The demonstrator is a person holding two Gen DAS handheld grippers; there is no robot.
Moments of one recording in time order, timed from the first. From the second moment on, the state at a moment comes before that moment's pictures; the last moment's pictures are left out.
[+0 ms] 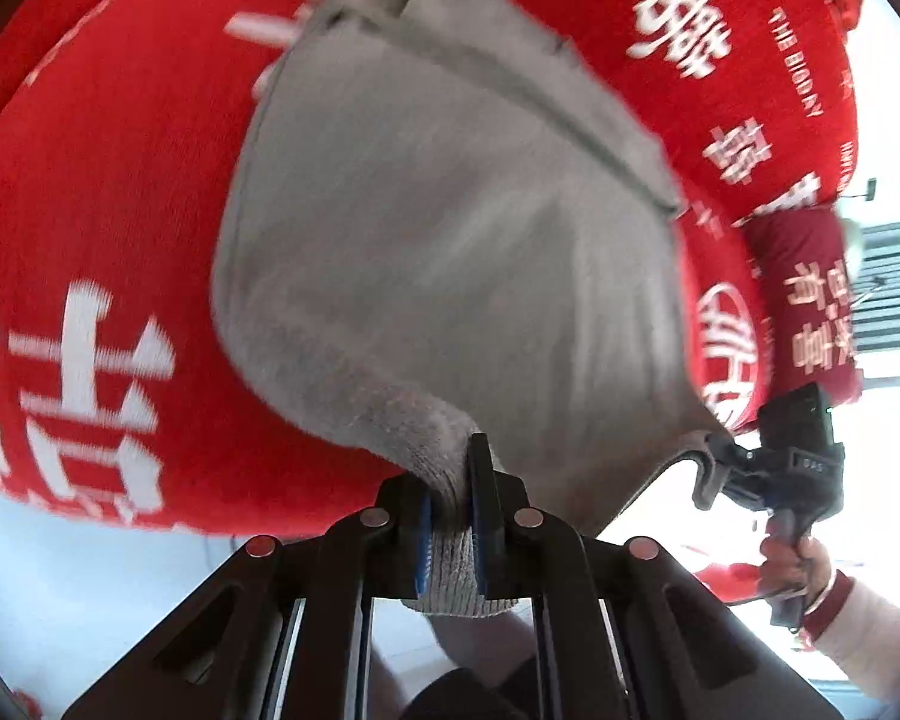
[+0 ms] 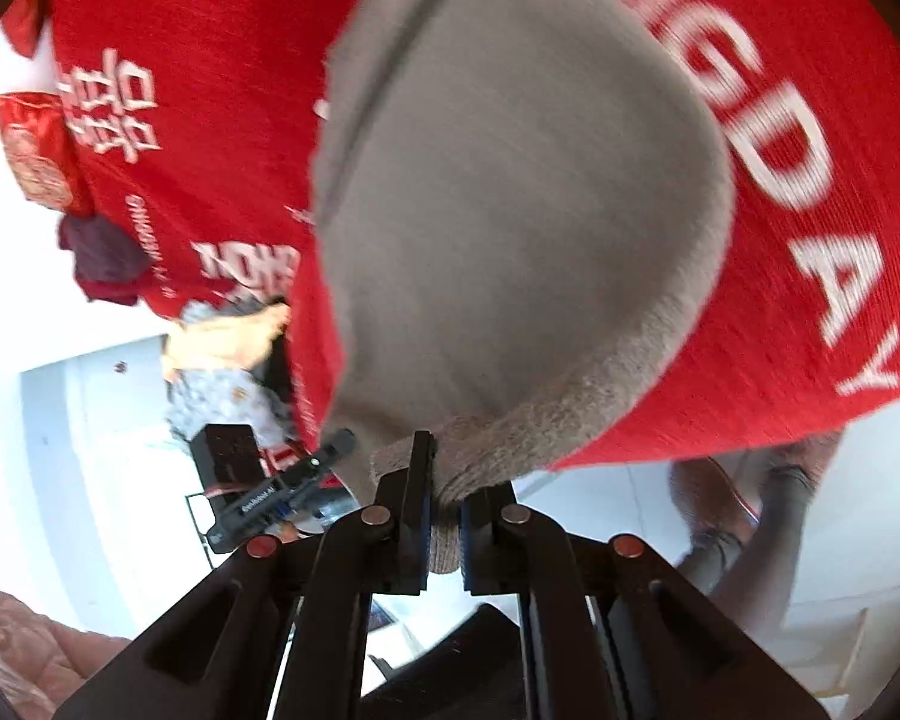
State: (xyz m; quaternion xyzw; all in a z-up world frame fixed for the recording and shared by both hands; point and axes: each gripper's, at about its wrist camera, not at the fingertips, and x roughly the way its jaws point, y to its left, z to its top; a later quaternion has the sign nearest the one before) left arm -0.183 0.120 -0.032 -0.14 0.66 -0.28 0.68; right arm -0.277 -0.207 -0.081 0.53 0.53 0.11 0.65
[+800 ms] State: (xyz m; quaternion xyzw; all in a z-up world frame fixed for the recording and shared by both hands) left arm 0.069 0.054 0.018 -0.23 0.56 -0.22 0.76; right arm -0.005 -0.338 0.013 0.49 0.46 0.17 0.72
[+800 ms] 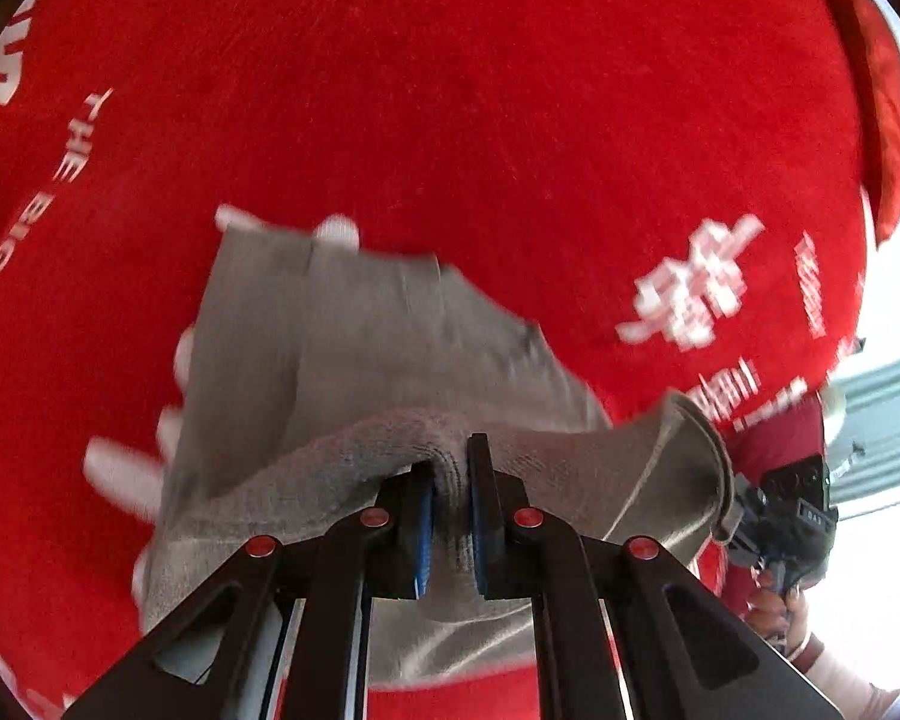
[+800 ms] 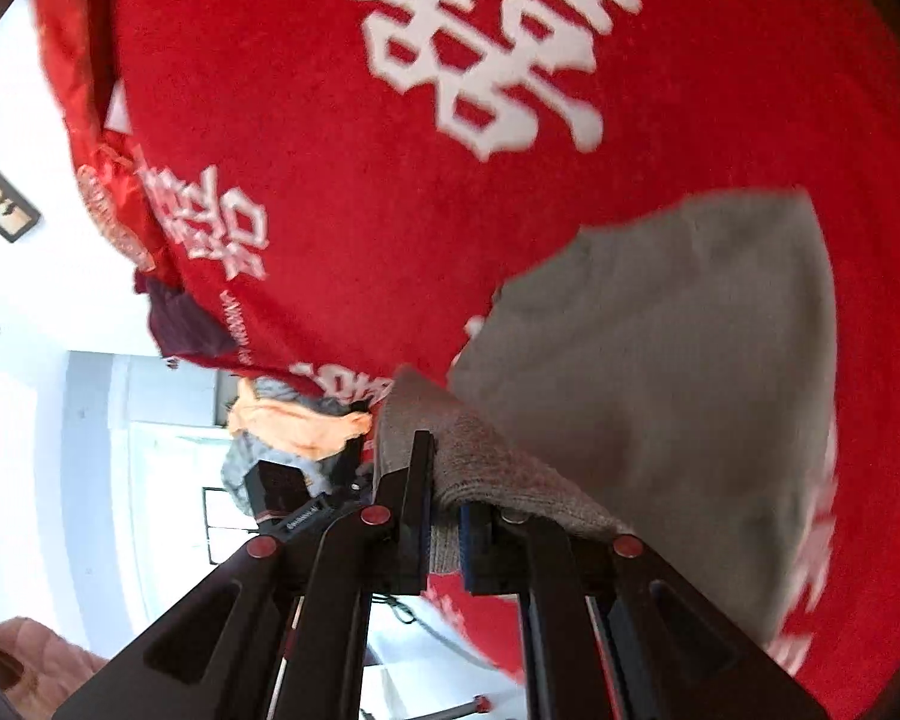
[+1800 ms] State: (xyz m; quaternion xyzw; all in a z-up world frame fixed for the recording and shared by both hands) left arm 0.130 0.013 -0.014 -0.06 0.62 -0.09 0.78; right arm 0.064 -0.371 -0.042 0.36 0.58 0.06 0.73
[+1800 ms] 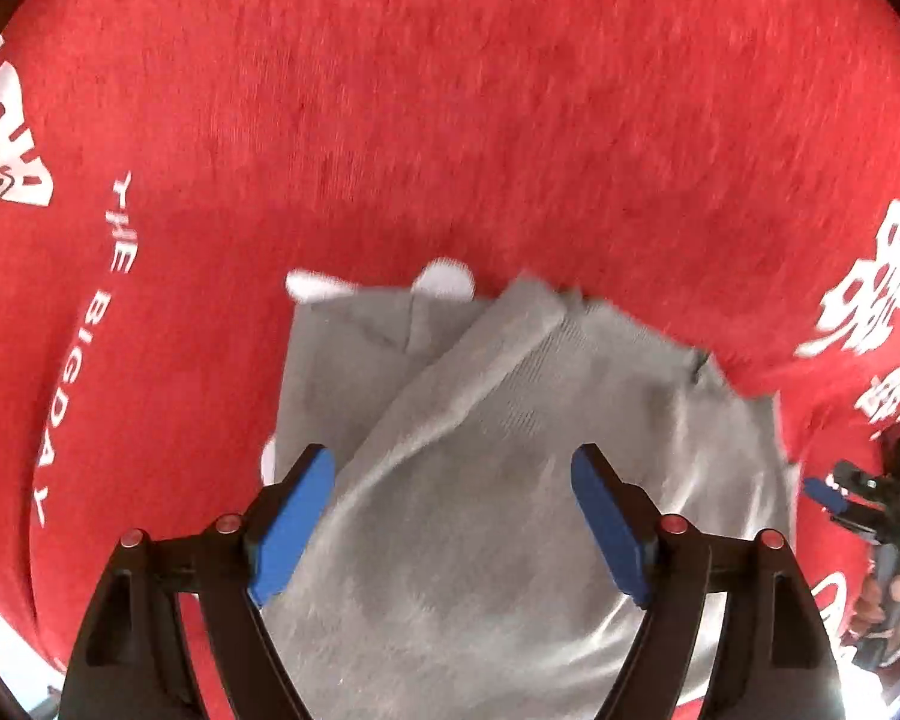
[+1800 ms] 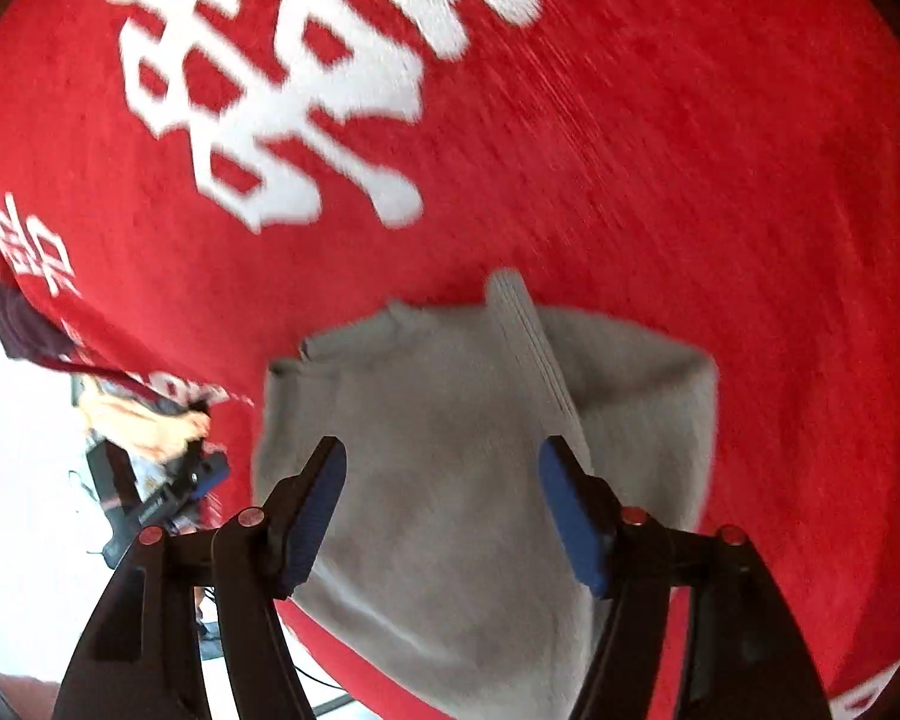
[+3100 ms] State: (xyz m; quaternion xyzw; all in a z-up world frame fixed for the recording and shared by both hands) left arm 0.053 0.078 -0.057 -0.06 0.69 -0.23 0.68; right arm -0.079 -0.247 -0.045 0.40 0.60 0.05 0.69
